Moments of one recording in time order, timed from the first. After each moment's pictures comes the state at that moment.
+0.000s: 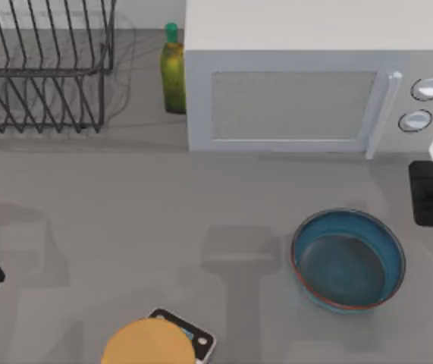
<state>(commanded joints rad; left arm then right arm) 0.00 0.00 0.00 0.00 0.00 0.00 0.30 1.32 1.01 -0.94 0.00 0.30</state>
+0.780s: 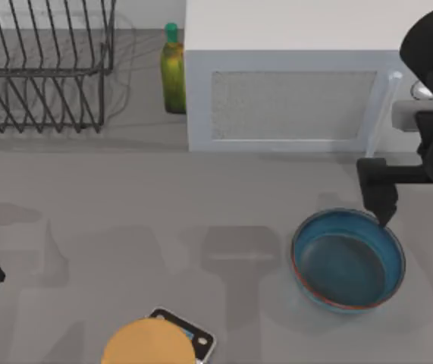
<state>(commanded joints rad) 0.00 0.00 0.00 0.00 0.00 0.00 0.37 1.68 1.30 -1.19 0.00 0.39</state>
